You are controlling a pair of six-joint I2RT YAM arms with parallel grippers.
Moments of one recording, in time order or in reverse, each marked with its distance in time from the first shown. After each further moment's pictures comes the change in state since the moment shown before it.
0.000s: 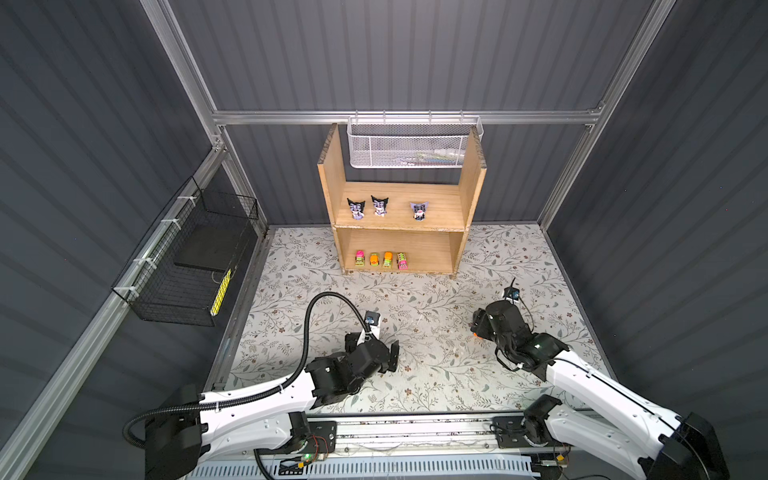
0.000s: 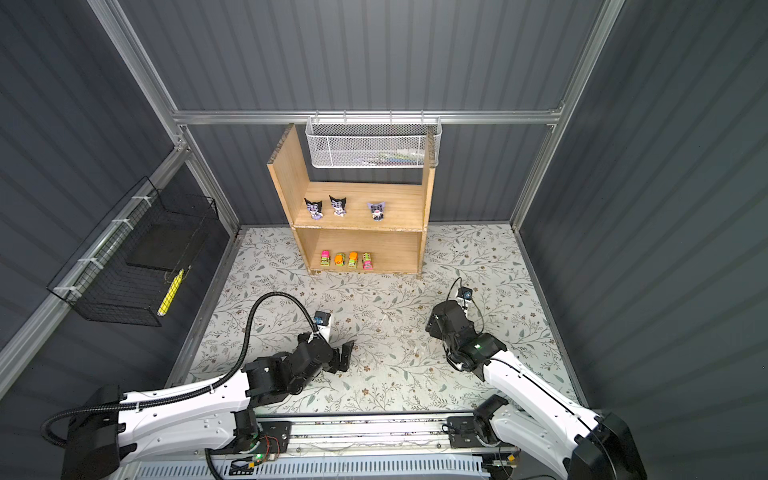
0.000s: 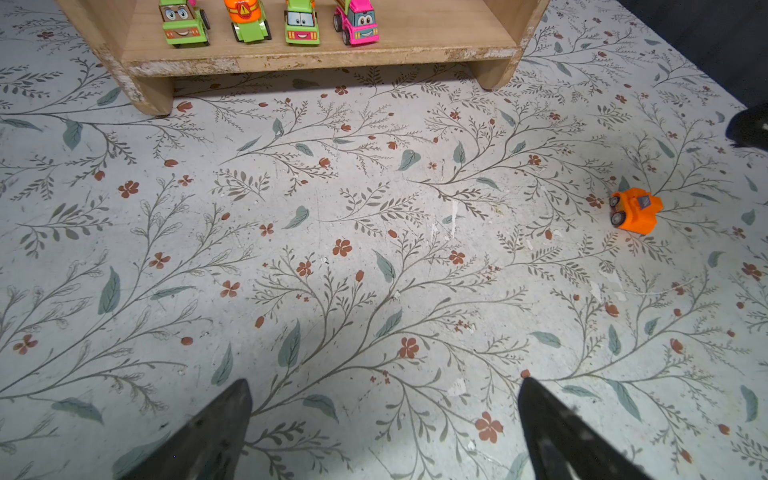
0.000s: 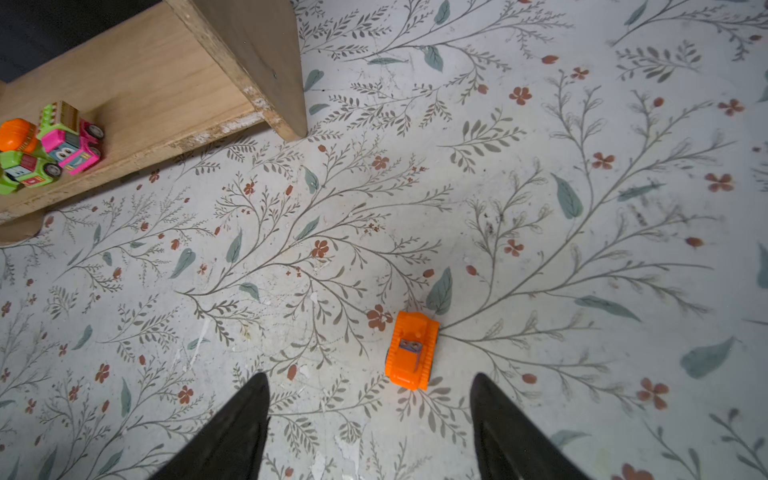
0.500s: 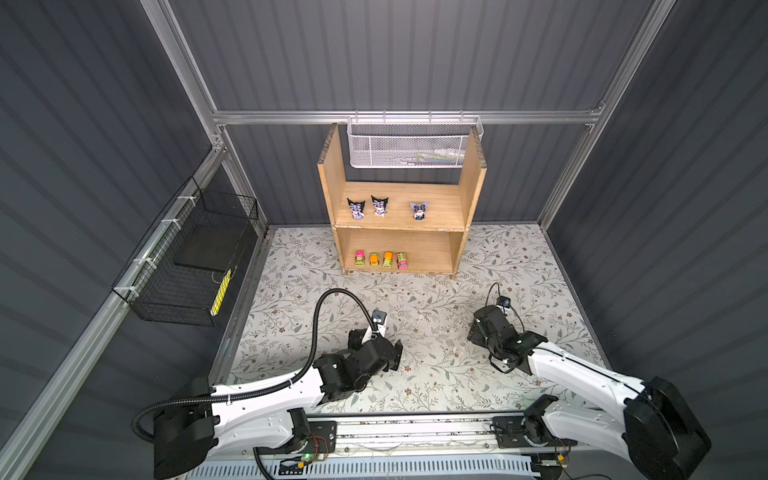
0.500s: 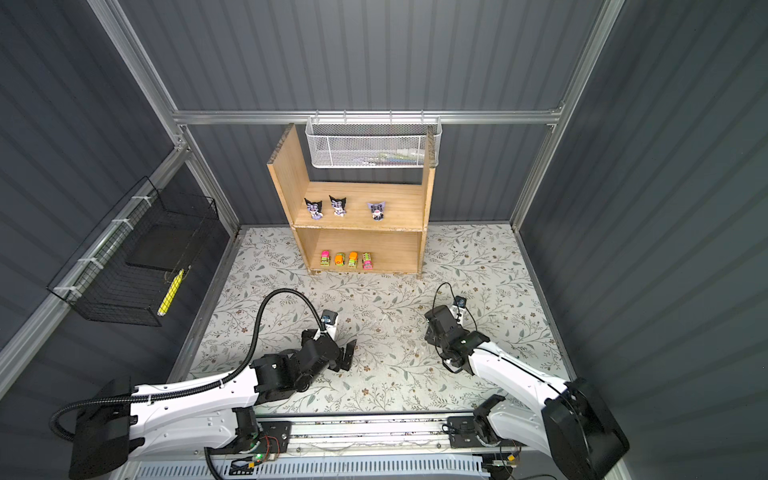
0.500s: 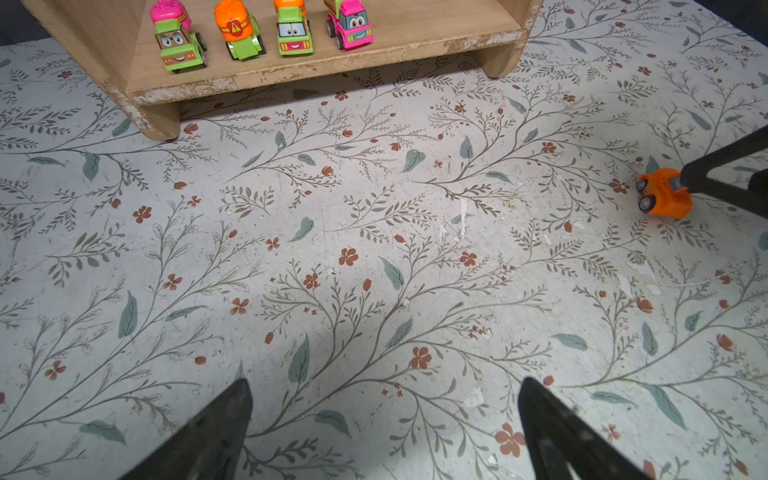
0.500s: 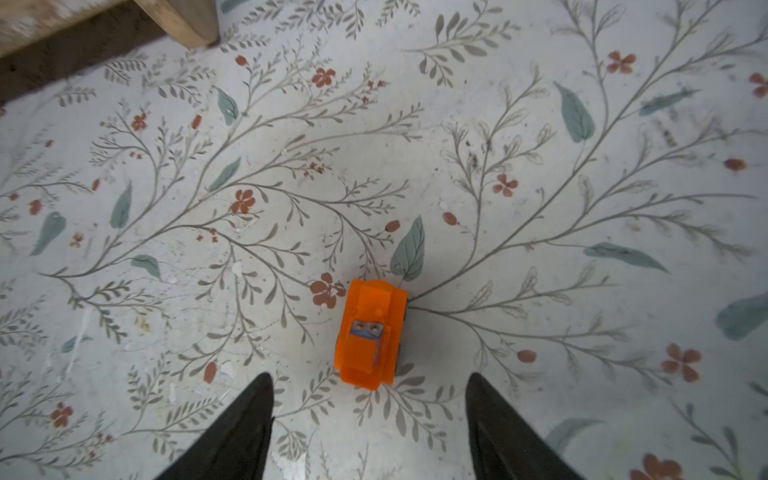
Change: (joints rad) left arm 0.000 0.062 0.032 0.006 -0.026 0.071; right arm -0.001 0.232 -0.068 0.106 -0.003 0.064
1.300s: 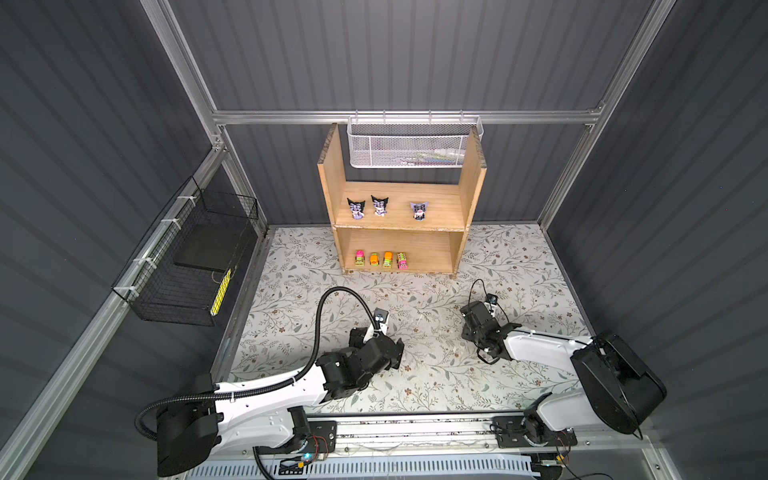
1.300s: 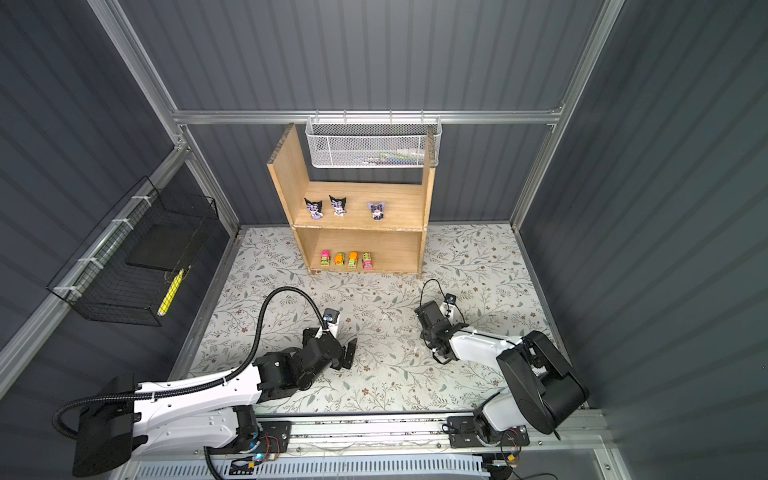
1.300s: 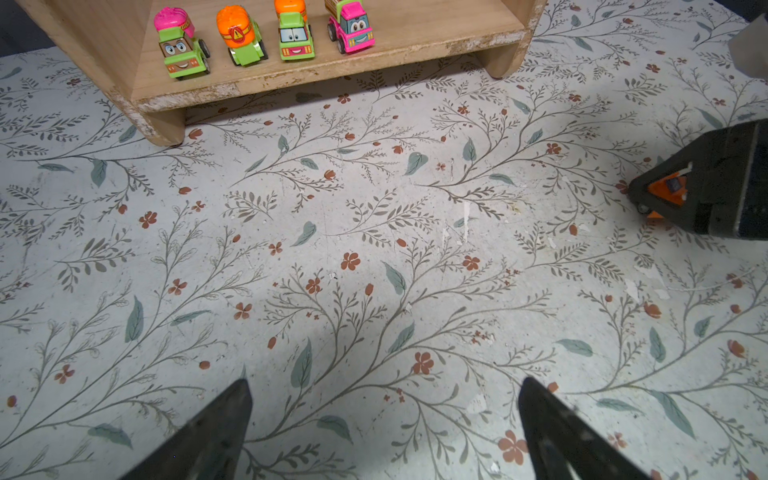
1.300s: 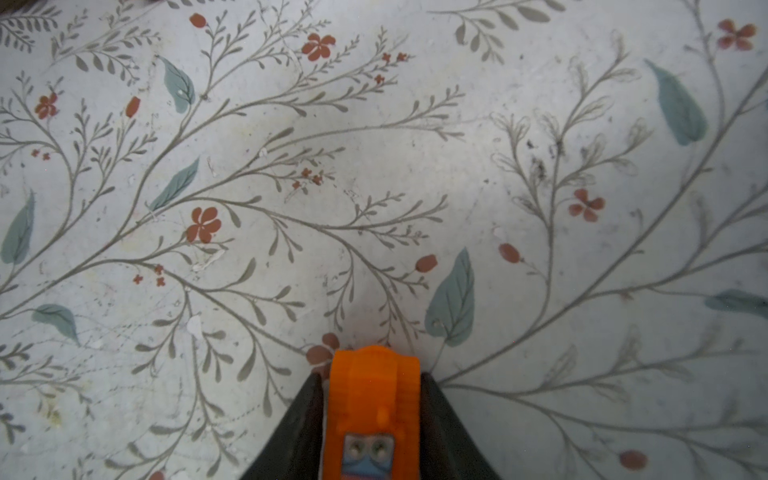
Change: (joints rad) left arm 0.000 0.024 0.027 -0.012 -0.011 0.003; right arm -0.005 0.264 0.047 0.182 0.029 -0.014
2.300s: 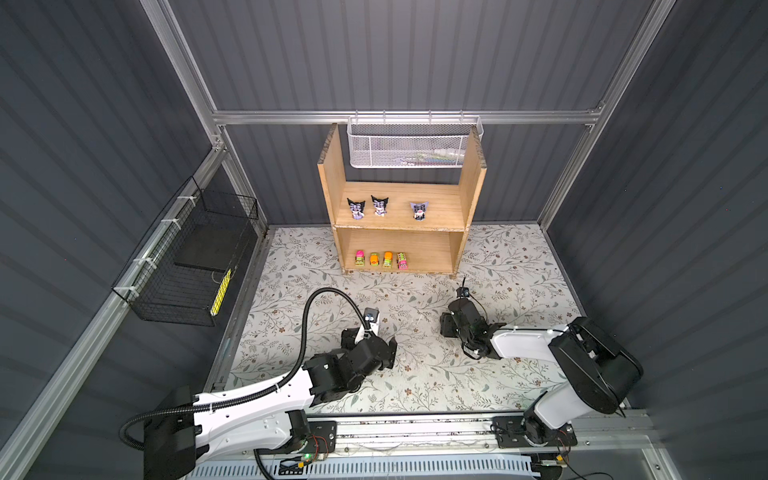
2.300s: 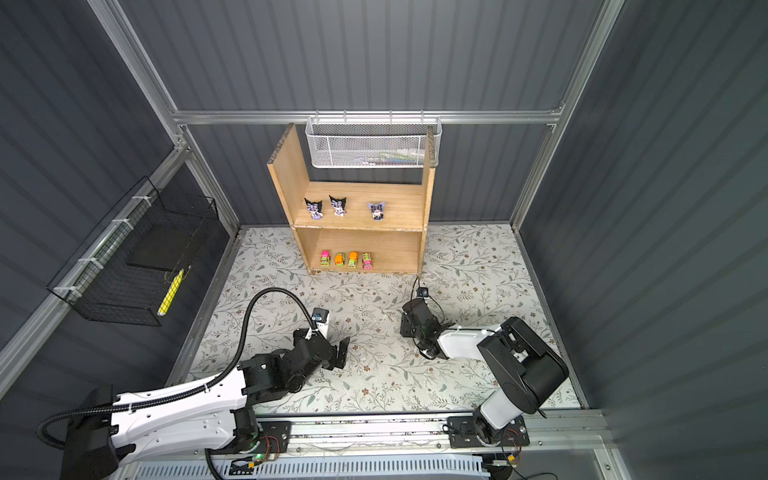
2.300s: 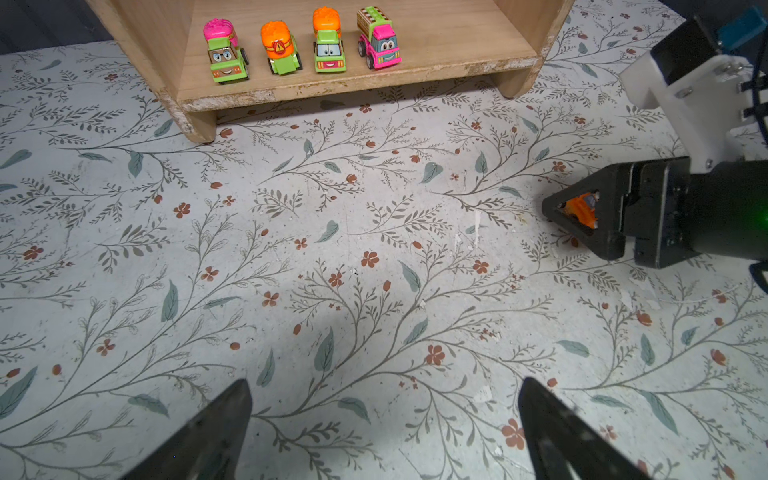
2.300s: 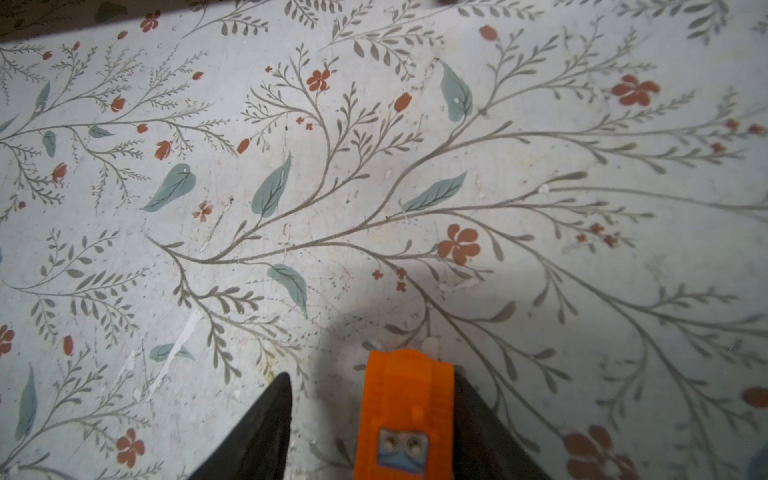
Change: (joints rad) left arm 0.000 -0.118 -0.003 -0.104 -0.023 -0.051; right arm 0.097 0.131 0.021 0.319 -0.151 -0.217
